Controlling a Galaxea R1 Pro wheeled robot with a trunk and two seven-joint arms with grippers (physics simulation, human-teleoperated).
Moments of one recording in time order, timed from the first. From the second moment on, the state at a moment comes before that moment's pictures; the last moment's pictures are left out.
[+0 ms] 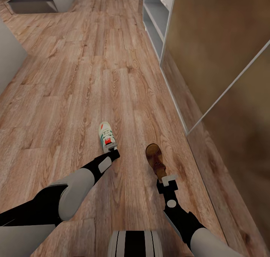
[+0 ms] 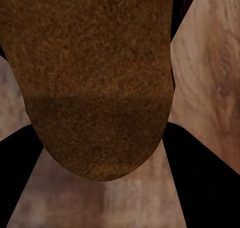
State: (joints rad) left arm -1.16 -0.17 0.16 -0.09 0.27 0.04 0.13; right arm -0.62 0.06 0.42 -0.53 0.03 -0.11 -0.40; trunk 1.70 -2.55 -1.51
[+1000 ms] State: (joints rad) left arm -1.02 -0.12 0.15 -0.10 0.27 0.05 0.13; right arm -0.59 0.06 0.42 -0.53 0.03 -0.10 -0.40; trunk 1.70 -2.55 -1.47
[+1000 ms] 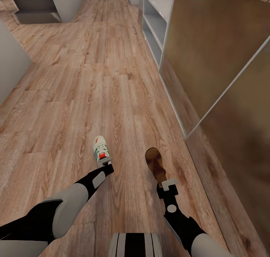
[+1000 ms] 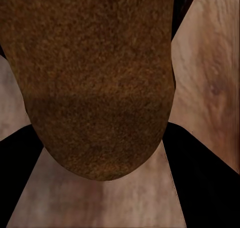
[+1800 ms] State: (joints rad) left arm -1.02 -0.12 0.15 -0.10 0.27 0.05 0.13; right arm -0.59 0.06 0.42 -0.53 0.03 -0.10 -0.40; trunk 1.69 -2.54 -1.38
